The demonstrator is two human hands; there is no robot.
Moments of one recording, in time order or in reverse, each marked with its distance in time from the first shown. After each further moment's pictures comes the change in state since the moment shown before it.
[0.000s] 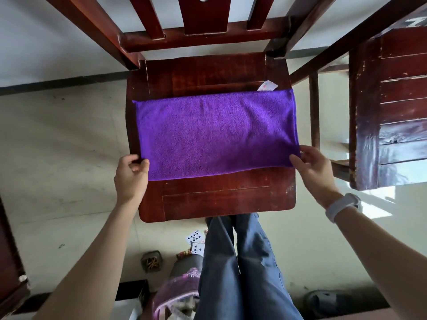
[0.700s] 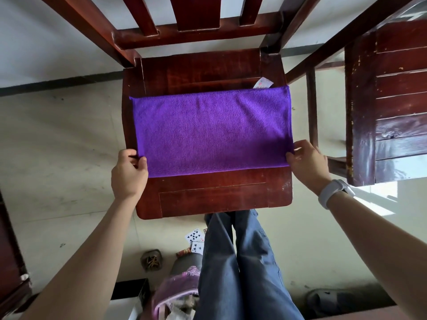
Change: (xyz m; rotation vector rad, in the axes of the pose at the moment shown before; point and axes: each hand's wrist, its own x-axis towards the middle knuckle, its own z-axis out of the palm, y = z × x) left_hand -0.003 0.001 0.002 0.291 0.034 0.184; right_hand 0.016 0.000 0.004 -0.551 0.000 0.013
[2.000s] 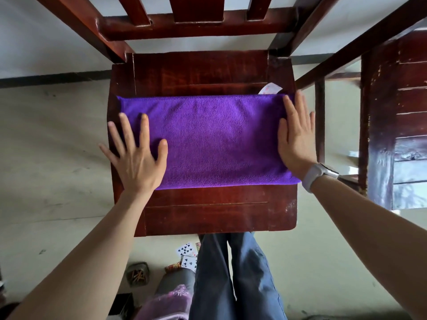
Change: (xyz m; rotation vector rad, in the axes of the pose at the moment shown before) left_hand 0.023 0.026 0.056 0.373 0.096 0.334; right_hand 0.066 -0.039 0.024 0.020 0.245 -0.486
